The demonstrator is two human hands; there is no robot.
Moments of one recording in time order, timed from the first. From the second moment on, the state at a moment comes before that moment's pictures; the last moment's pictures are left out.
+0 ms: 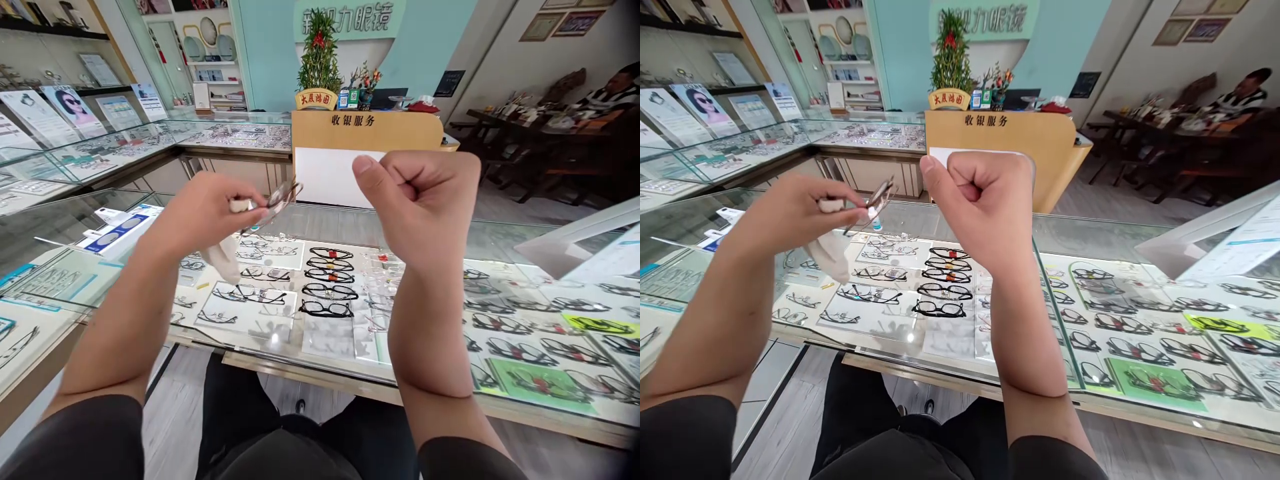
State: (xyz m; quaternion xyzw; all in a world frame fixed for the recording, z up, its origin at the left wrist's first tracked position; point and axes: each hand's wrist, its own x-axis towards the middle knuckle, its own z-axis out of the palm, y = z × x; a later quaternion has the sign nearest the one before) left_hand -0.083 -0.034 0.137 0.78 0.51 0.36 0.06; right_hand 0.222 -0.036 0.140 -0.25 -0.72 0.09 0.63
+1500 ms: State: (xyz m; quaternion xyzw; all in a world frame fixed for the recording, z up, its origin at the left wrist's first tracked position) left_hand -0.088 0.033 0.012 0.83 0.54 -0.12 0.01; right_hand 0.231 -0.047 0.144 -0.17 -0.83 0.12 0.52
